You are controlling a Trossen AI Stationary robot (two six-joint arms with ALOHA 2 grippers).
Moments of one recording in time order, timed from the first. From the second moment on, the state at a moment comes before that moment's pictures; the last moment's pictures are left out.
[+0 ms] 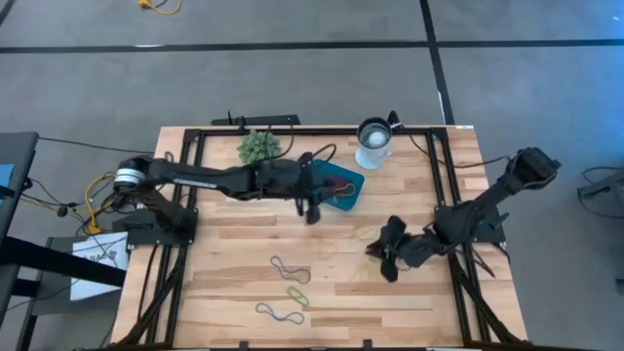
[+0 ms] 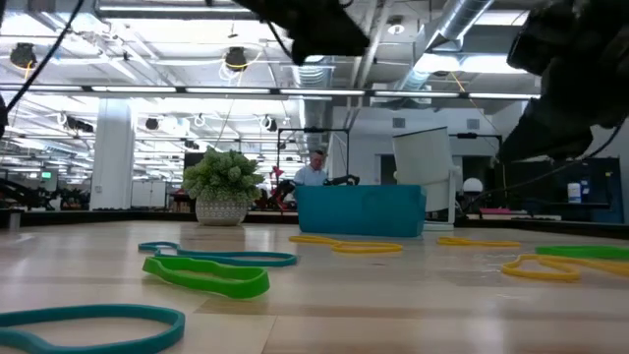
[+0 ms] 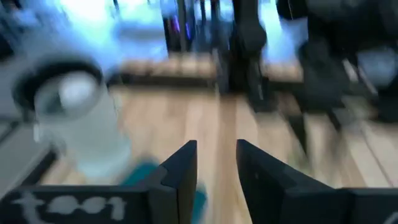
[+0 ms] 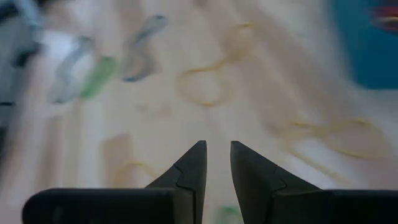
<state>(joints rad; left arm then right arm) 0.03 1.60 1.22 0.02 -0.10 0.00 0.58 1.23 0.44 0.04 0.48 0.74</state>
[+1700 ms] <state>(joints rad) -0.36 1.27 0.81 -0.43 -0.78 -0.56 0.36 1.79 0.86 -0.46 0.50 1.07</state>
